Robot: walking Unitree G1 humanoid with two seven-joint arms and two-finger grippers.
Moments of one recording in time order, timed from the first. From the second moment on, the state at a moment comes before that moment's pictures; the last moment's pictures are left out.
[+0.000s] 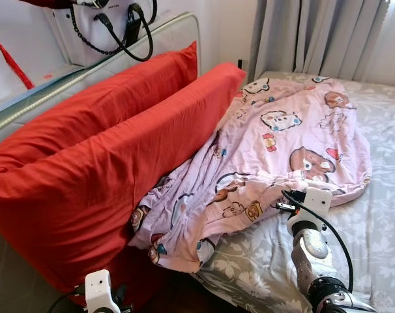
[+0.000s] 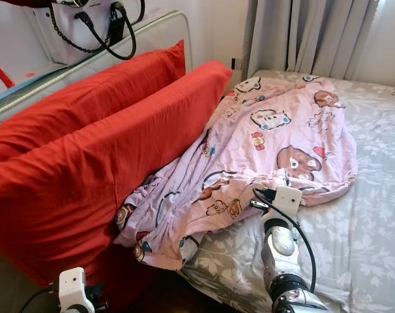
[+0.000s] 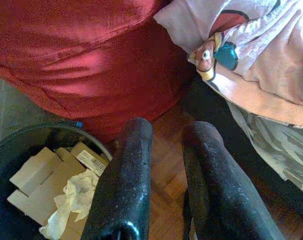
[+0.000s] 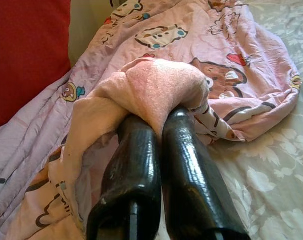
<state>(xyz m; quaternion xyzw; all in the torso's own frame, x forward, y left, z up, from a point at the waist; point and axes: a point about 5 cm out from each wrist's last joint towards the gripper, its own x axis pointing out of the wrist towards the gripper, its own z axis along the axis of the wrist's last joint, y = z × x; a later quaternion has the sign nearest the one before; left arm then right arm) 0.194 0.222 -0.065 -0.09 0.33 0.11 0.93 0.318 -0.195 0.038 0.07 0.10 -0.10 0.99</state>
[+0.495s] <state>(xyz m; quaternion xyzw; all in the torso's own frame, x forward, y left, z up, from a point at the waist) 0.191 0.222 -0.067 -0.09 0.34 0.11 0.93 0.318 -0.187 0.041 0.06 0.08 -0.09 0.99</state>
